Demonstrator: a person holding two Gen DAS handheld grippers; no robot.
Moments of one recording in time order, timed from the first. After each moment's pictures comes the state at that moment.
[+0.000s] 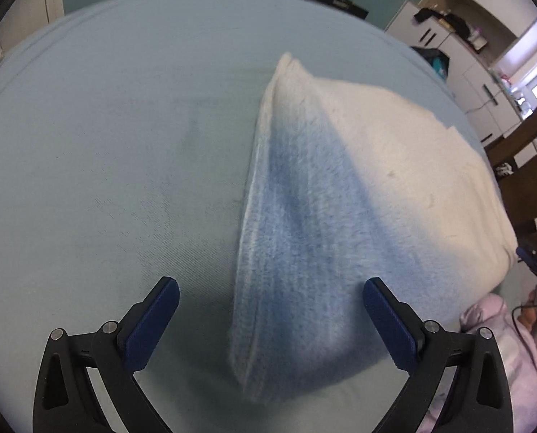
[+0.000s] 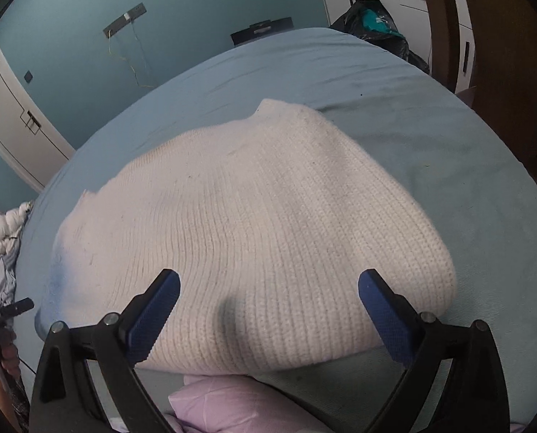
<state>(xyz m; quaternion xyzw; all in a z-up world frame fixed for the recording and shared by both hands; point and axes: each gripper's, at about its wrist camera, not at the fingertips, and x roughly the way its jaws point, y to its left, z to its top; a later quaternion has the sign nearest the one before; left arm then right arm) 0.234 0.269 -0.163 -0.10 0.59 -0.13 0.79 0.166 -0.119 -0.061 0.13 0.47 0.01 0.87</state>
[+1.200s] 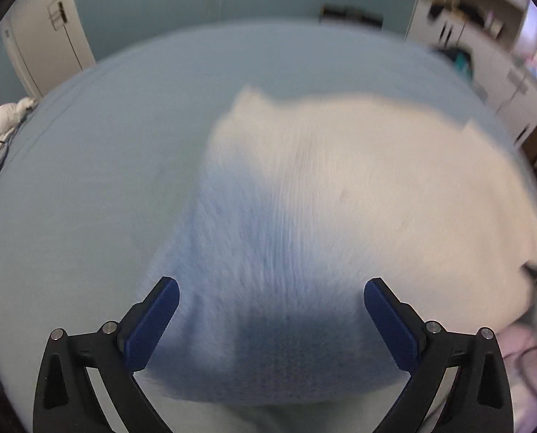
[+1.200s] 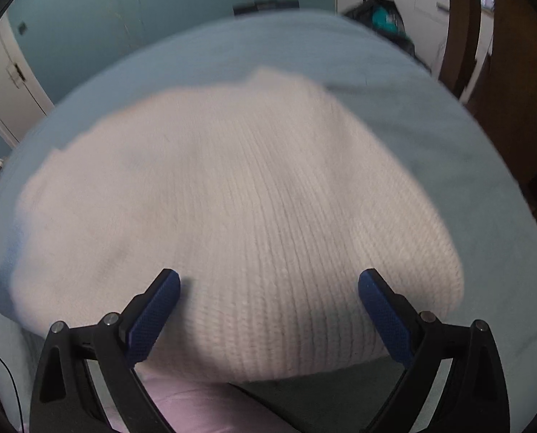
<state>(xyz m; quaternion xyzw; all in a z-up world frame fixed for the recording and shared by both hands) 0.248 0.138 -0.169 0.01 0.56 -0.01 0.83 0.181 -0.111 -0.096 0.06 0.53 -0.01 0.84</state>
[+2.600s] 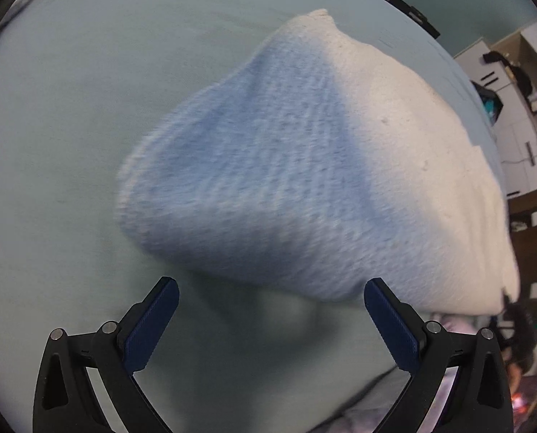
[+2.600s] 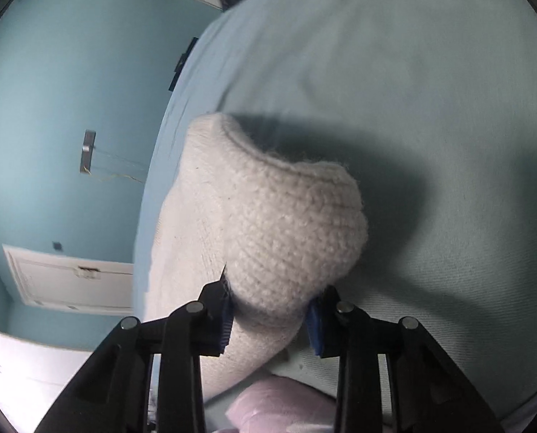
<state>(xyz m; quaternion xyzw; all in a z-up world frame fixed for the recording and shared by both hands) 0.224 0.198 -0.210 -0.23 0.62 -0.01 0.75 0.111 -0.220 -0.126 0.49 0.42 -0.01 0.76</state>
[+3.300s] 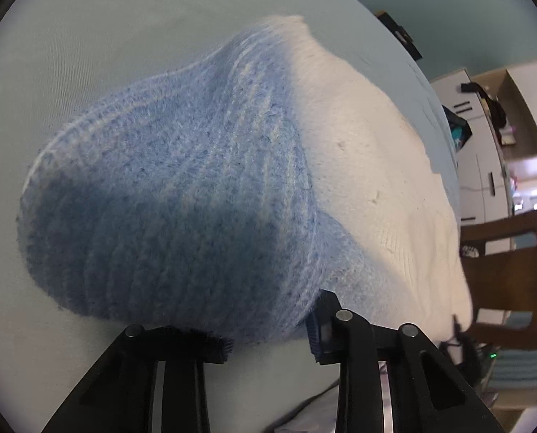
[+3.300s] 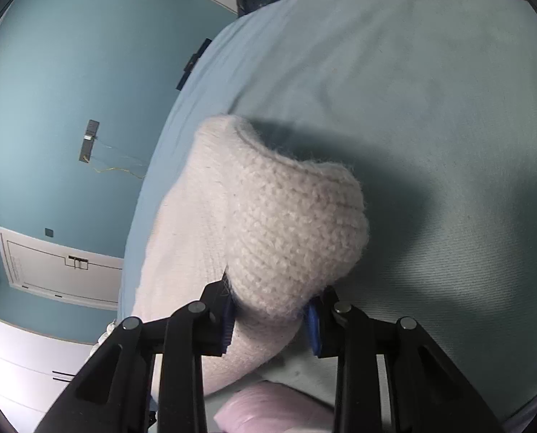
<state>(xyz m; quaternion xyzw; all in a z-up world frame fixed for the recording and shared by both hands) 0.259 0.185 -0.208 -0.30 0.59 -0.06 0.74 0.120 -0.225 -0.119 0.46 0.40 0.01 0.79</state>
